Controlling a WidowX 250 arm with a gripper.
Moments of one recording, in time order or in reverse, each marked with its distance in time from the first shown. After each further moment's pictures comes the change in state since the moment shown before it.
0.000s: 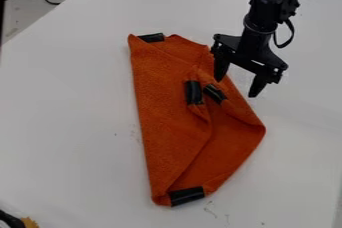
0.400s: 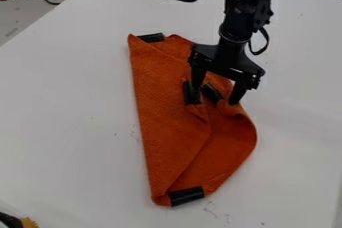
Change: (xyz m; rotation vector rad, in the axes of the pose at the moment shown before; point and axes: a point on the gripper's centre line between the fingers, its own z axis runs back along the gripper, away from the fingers) arm -0.023 0.026 -0.002 0.009 -0.008 0.114
